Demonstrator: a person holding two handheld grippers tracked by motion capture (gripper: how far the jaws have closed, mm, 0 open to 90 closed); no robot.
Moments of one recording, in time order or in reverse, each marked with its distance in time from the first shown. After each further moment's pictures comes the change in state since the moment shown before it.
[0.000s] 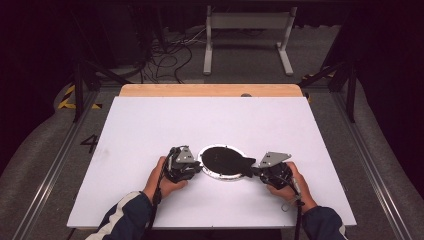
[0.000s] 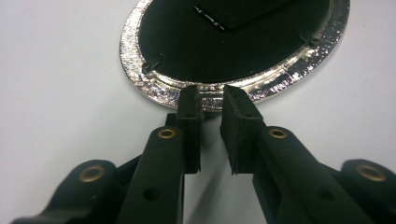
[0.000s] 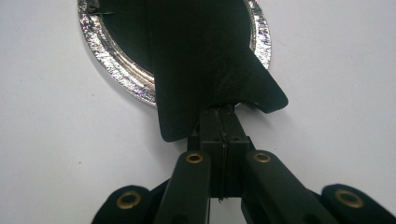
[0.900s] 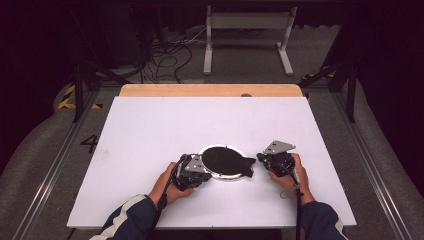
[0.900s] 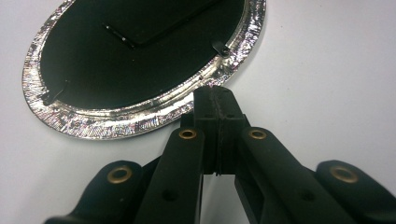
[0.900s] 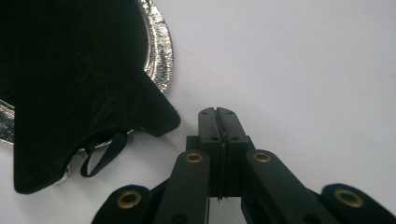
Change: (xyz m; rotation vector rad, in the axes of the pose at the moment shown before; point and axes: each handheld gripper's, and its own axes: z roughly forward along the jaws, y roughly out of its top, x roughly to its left) left arm -0.026 0.010 0.008 0.012 -0.098 0.079; right arm -0.032 0.000 0.013 -0.041 -0.160 0.099
